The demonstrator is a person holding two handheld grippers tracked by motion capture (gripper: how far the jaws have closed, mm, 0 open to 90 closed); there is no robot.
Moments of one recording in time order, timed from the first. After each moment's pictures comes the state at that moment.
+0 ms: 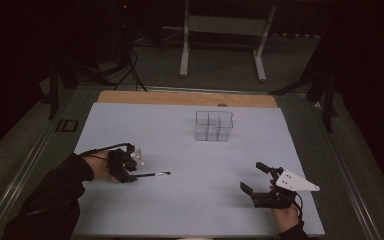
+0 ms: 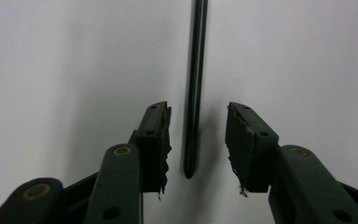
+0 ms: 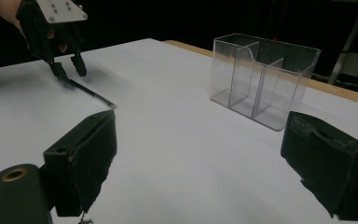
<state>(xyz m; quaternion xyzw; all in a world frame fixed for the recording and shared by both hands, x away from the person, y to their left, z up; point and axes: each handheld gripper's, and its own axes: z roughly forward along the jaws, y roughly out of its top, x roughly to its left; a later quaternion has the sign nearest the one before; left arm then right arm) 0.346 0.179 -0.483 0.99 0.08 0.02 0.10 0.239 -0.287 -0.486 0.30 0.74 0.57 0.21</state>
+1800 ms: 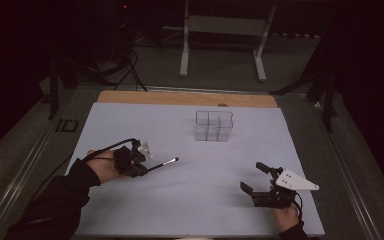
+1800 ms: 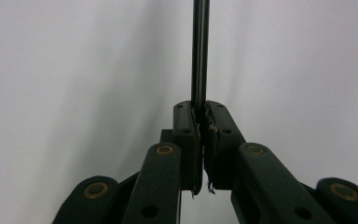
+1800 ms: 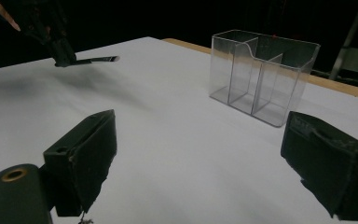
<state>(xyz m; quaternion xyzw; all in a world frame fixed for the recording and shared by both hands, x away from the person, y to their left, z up) 0.330 0.152 -0.443 0.97 0.17 0.03 0.16 0.240 -0.288 -0.488 0.31 0.74 0.56 0.21</state>
